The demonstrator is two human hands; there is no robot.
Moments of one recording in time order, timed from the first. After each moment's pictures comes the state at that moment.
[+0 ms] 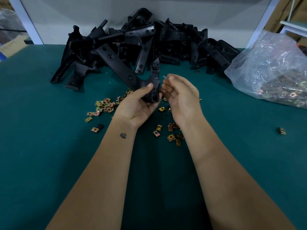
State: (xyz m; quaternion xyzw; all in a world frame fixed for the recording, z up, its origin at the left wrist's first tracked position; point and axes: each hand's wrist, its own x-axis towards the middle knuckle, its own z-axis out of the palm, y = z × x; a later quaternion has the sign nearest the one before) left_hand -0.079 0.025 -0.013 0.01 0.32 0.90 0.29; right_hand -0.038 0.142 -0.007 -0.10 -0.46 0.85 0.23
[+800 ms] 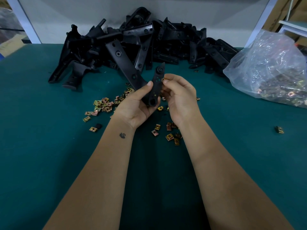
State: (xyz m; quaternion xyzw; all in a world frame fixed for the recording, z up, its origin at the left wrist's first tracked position) left_hand -0.079 0.027 -0.017 0.03 0.36 0.89 0.29; right_hand -0.039 0.140 -0.005 -0.09 -0.50 0.83 0.22
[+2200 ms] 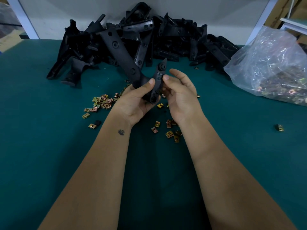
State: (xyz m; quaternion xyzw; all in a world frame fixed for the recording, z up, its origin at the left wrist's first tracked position) left_hand -0.080 0.024 -0.016 0.07 0.42 0.87 0.26; right_hand -0.036 0.141 -0.007 -0.09 -0.45 0.86 0.20
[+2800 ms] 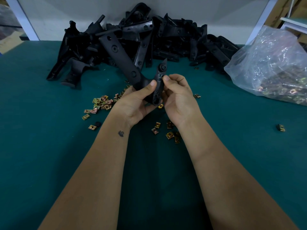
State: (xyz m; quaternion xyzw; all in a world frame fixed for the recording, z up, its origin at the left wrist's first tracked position) left_hand -0.080 0.022 -0.014 0.08 0.46 0.84 0.27; right_hand -0.036 0.136 -0.008 -0.08 -0.42 0.89 0.17
